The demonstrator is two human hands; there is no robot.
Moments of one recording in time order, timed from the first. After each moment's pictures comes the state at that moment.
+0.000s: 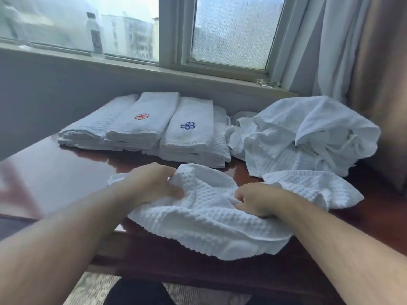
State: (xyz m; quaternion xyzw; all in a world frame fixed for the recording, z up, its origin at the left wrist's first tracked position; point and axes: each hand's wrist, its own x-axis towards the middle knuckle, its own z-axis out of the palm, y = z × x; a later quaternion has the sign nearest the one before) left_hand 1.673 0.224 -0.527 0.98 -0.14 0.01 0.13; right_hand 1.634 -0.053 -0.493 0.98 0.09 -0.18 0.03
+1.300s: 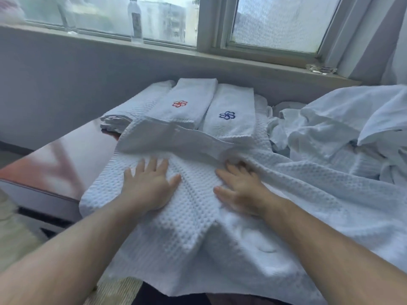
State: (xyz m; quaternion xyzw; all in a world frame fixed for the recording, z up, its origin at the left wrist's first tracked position) left_hand 1.660 0.292 -0.579 0.99 0.10 -0.03 0.09; right_hand 1.688 0.041 -0.558 0.97 0.22 -0.05 -0.12
